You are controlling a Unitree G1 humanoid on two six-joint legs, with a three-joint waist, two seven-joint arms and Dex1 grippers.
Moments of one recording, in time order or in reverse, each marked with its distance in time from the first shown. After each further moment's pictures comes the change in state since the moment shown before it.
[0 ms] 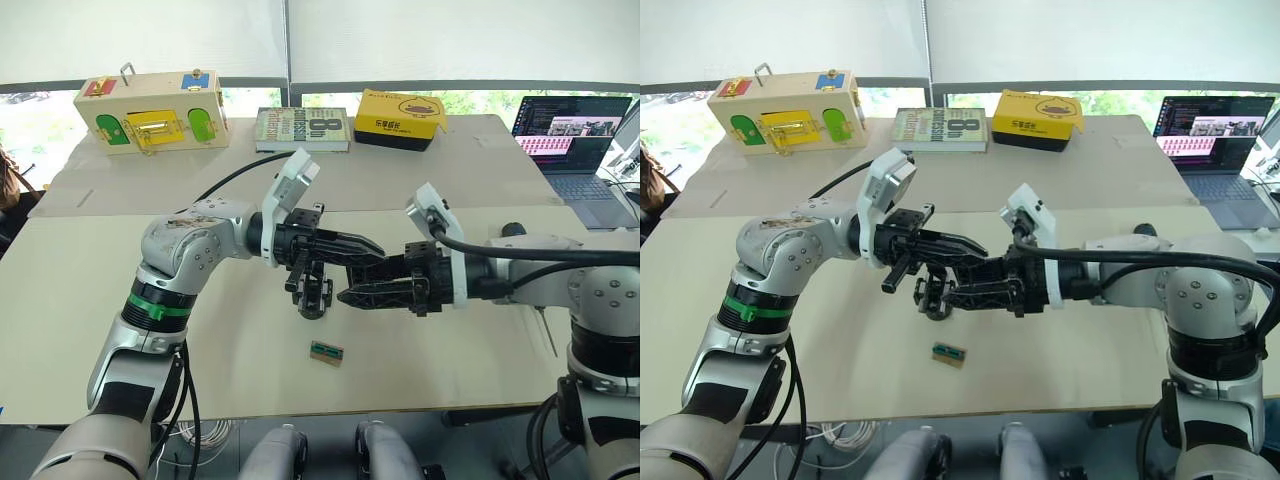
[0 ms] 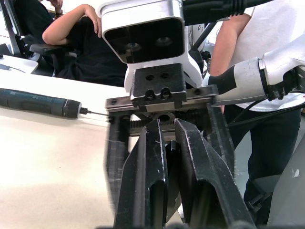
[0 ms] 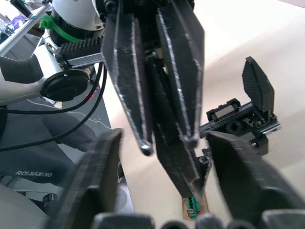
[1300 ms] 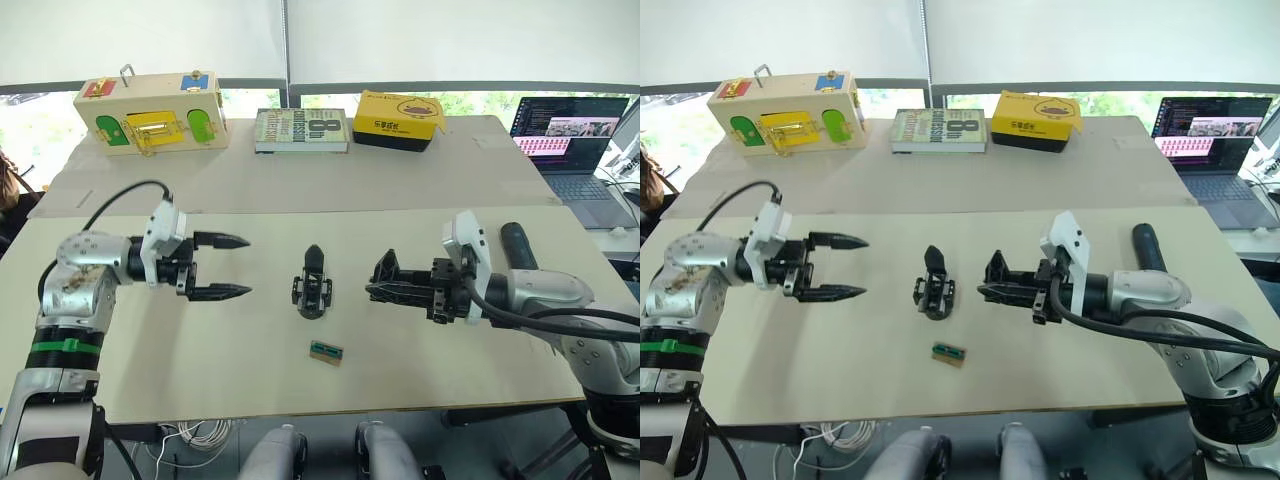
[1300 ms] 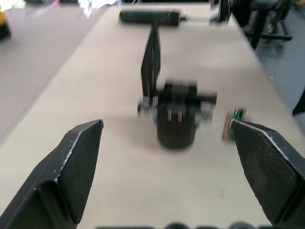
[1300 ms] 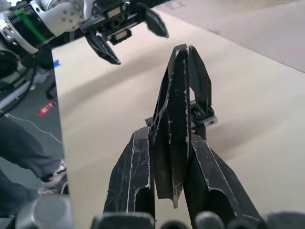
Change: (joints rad) left arm 0.328 0.291 0.199 0.394 0.354 -0.797 -0.263; right arm 0.367 -0.083 0.042 -0.063 -0.490 -0.600 0.372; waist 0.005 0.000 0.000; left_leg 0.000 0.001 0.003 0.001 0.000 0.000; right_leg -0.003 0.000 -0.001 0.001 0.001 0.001
